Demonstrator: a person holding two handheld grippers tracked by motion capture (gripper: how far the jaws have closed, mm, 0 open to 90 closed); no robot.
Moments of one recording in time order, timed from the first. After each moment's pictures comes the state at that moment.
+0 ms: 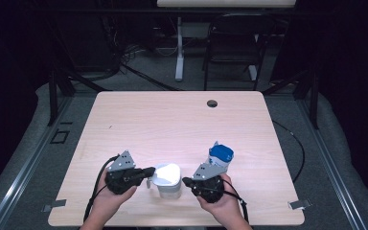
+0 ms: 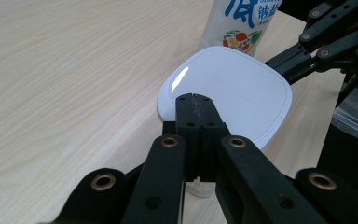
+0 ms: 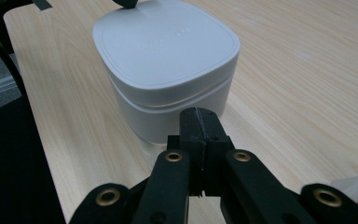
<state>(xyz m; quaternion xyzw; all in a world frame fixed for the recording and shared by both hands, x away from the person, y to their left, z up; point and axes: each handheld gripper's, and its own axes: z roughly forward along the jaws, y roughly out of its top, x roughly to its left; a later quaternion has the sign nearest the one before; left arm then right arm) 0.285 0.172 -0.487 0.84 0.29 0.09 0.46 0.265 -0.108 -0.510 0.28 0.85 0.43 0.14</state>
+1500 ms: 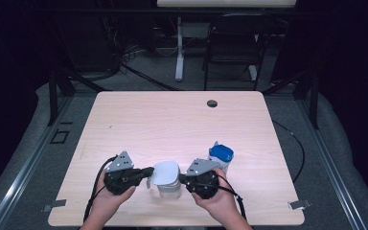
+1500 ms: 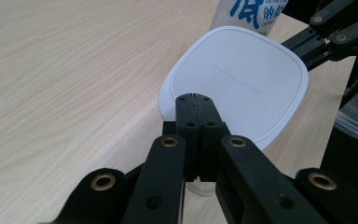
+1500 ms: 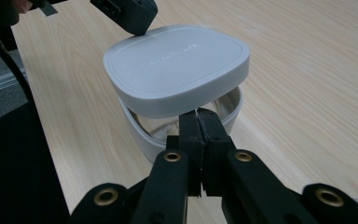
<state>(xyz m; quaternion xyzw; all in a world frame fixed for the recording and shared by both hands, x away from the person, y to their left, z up) 0.285 0.176 -0.490 0.83 0.30 0.09 0.46 0.270 -0.094 -0.490 0.27 0.86 0.41 0.14</state>
